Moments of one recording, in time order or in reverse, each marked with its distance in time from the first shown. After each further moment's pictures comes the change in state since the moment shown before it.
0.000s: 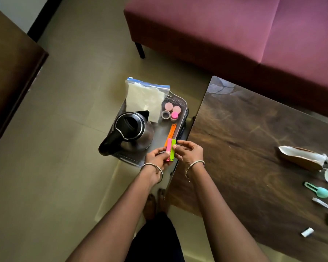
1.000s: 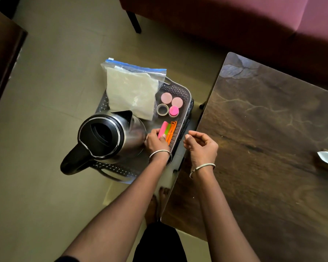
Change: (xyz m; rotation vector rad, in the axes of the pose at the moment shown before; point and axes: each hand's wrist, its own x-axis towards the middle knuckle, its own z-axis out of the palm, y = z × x) left_hand 0.133 -0.001 0.046 0.764 0.487 0.371; right_hand 0.090 0.009 -0.004 -0.024 0.268 -0.156
